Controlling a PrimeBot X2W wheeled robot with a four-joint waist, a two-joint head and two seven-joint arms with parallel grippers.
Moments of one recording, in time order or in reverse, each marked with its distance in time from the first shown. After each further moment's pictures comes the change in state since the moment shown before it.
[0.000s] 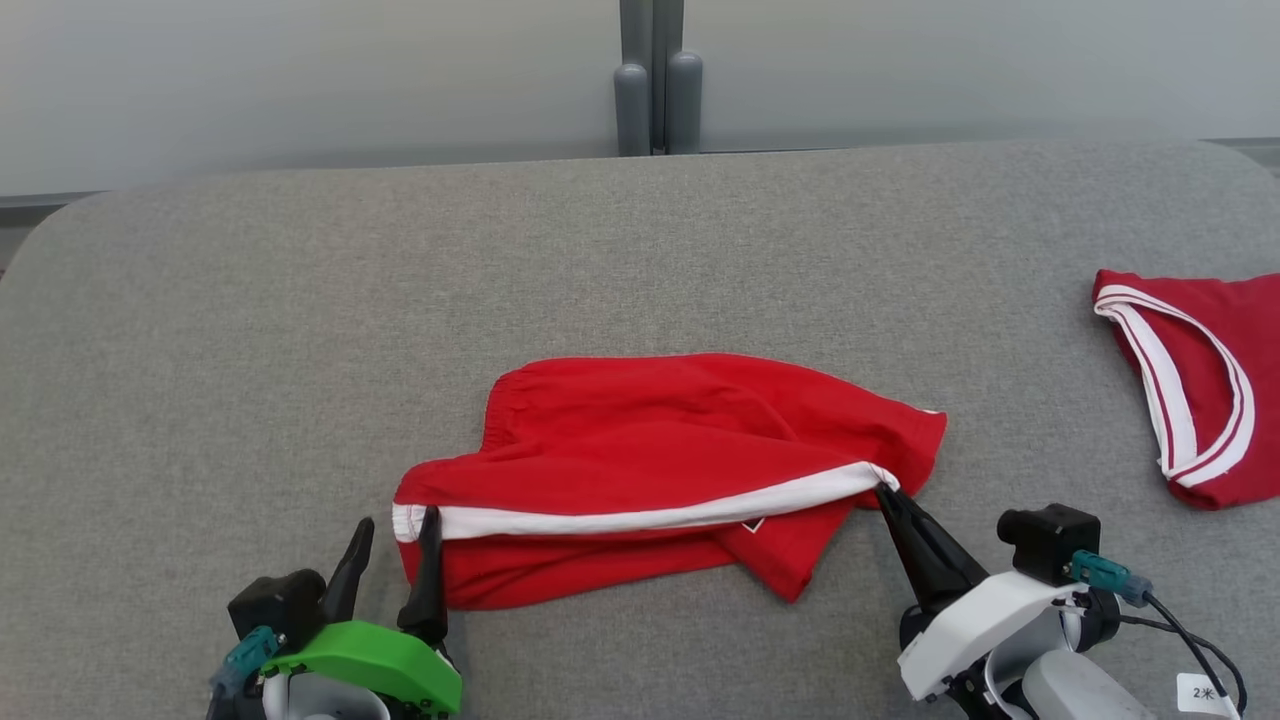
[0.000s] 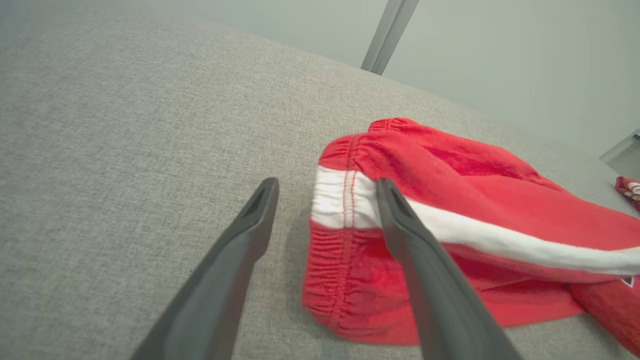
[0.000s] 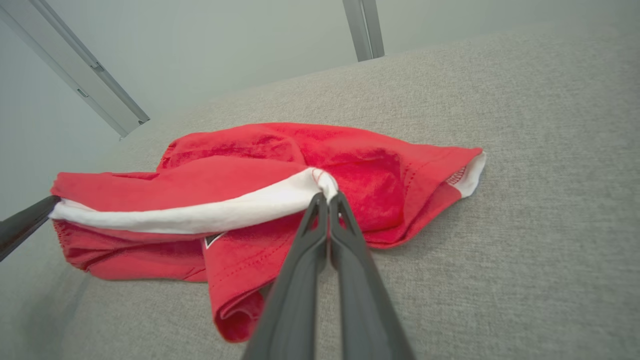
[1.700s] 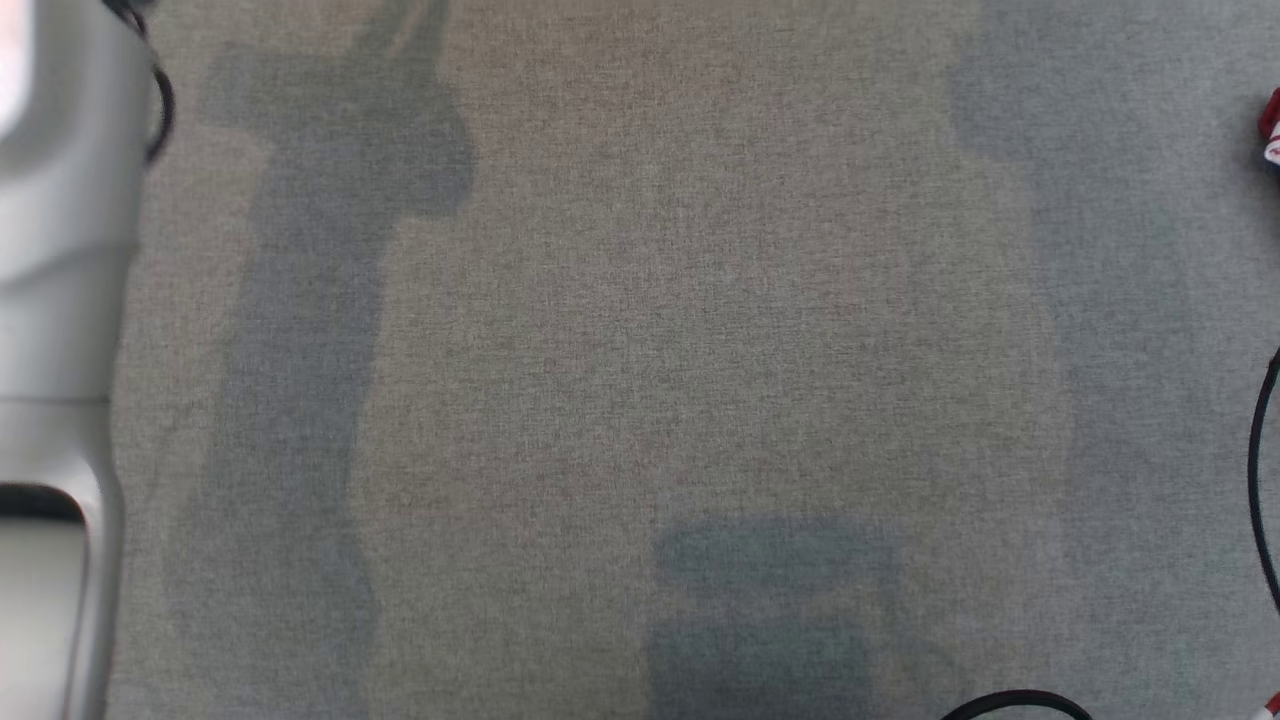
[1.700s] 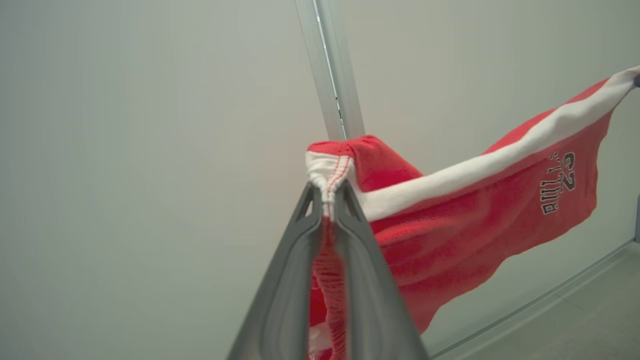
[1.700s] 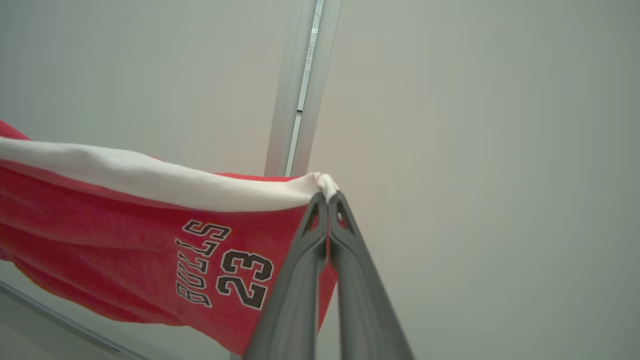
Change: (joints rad) left arm -1.315 0.194 -0.295 0.151 0.099 0.015 0.000; right arm -1.274 -0.064 -0.167 0.246 -0.403 0.000 0.000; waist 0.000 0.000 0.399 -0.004
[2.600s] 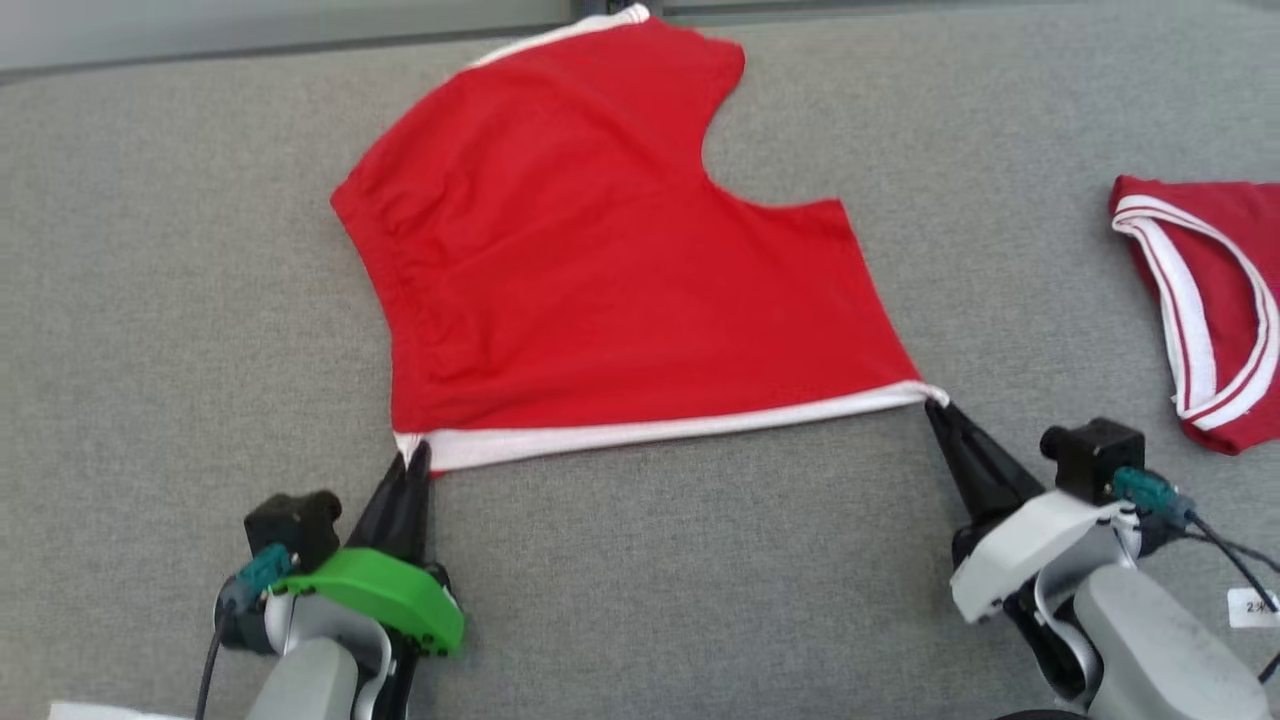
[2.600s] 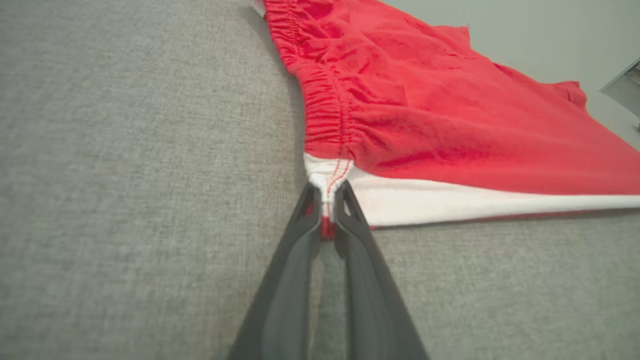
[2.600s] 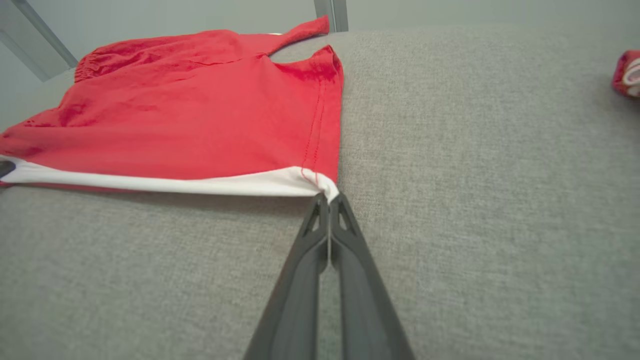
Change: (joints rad) left arm 1.115 -0.143 0.197 -0.036 -0.111 -0.018 -0.001; right arm 1.103 -0.037 0.153 -0.203 0.311 0.001 0.000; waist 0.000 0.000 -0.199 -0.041
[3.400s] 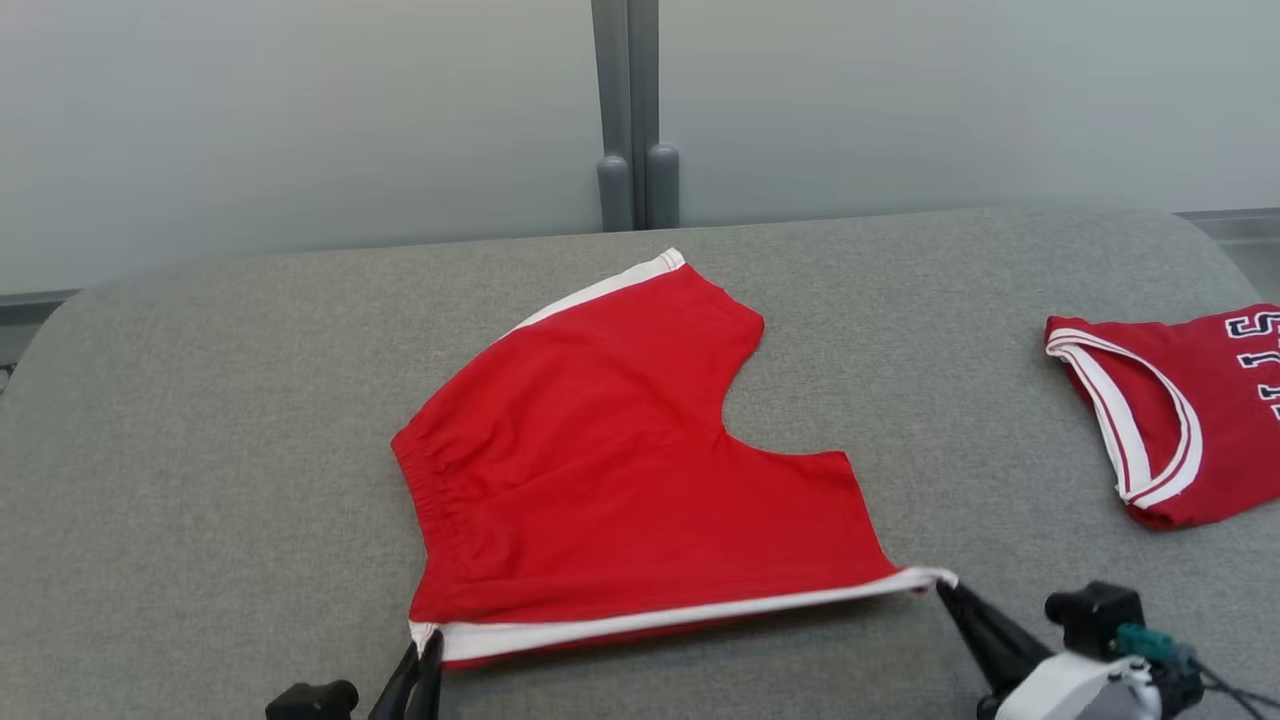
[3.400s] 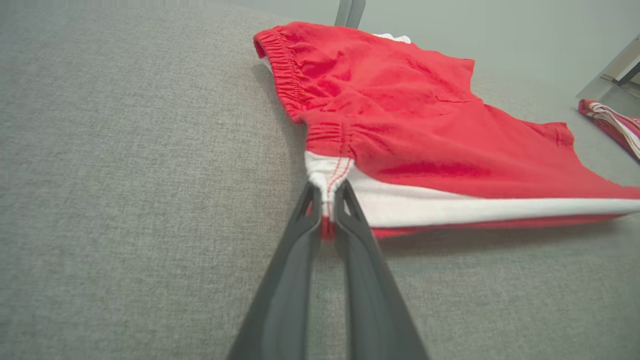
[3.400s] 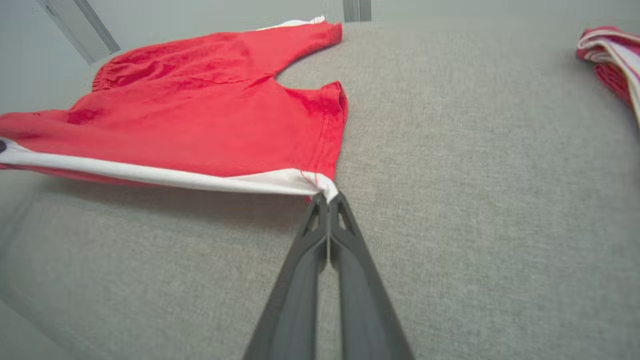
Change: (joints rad) left arm 0.366 -0.010 0.037 -0.124 0.056 0.000 0.001; right arm 0.281 -0.057 0.096 -0.023 0.057 0.000 0.000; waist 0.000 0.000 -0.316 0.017
